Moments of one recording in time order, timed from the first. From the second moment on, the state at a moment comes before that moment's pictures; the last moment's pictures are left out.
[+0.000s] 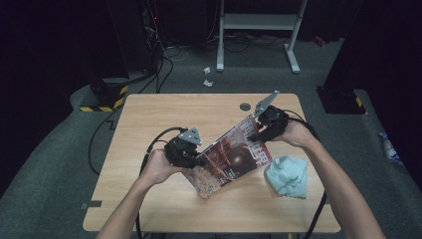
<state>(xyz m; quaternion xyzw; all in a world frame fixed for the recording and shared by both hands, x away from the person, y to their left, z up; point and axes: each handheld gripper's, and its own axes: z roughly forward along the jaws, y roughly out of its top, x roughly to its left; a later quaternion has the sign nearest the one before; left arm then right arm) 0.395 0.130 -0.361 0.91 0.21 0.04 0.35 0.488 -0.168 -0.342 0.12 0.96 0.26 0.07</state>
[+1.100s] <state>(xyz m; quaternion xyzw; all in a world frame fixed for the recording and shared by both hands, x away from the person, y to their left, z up) 0.423 0.135 -0.358 0.92 0.19 0.04 0.35 0.464 -0.195 -0.361 0.13 0.94 0.30 -0.04</state>
